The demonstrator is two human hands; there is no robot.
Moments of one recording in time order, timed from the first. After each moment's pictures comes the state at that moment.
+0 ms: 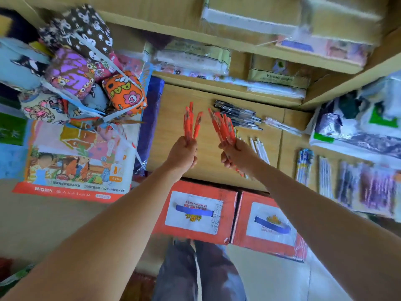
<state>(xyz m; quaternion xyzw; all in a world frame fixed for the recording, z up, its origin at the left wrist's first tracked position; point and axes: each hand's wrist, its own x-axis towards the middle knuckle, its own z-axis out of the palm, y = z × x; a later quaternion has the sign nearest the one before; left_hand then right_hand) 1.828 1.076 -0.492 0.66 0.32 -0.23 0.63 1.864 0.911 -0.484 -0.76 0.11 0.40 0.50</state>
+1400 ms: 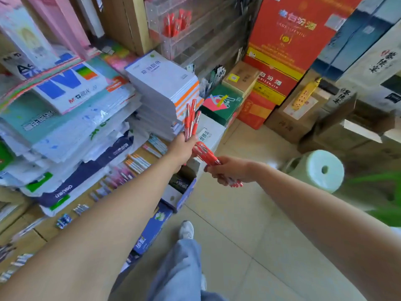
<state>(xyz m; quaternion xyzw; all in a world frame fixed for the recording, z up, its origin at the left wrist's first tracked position) 1.649 0.290 -0.222 0.74 -0.19 -0.44 0.48 1.497 0.196 -0.215 -0.69 0.34 0.25 0.59</state>
